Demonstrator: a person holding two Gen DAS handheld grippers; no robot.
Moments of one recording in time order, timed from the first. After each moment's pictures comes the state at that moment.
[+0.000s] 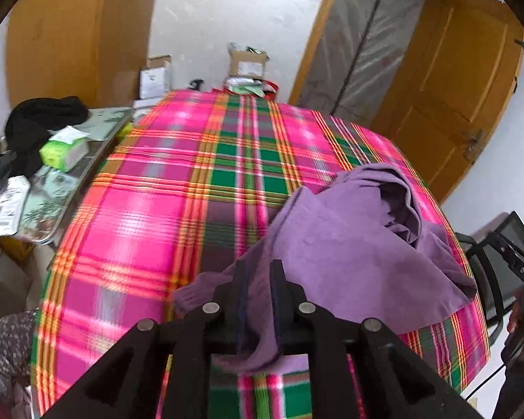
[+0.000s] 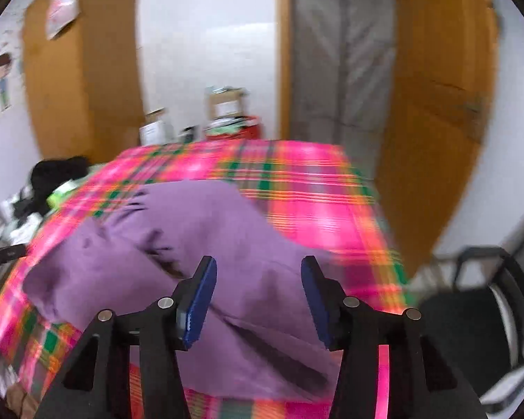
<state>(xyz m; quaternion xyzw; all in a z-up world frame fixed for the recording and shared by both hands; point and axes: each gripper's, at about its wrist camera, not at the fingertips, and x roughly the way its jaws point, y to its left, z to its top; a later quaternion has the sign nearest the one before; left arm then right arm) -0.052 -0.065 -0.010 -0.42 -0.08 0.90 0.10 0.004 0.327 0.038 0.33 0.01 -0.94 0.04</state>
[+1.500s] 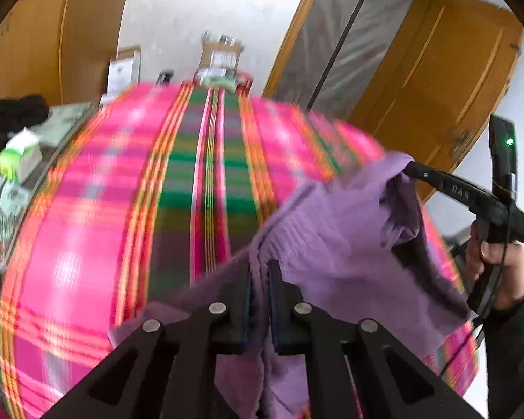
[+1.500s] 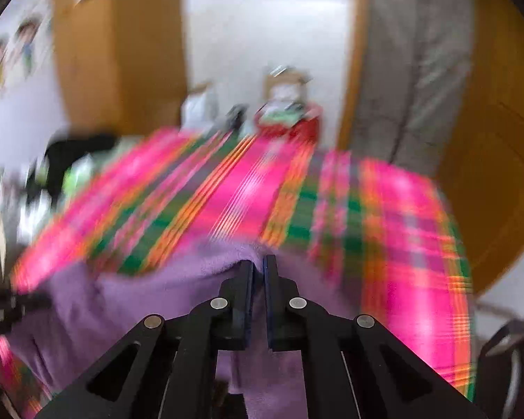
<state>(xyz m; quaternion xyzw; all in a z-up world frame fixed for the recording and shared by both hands) -0.102 -0.052 -0.008 -0.41 -0.11 0.89 0.16 -0.165 0.283 0.046 0.34 0.01 -0.94 0.08</state>
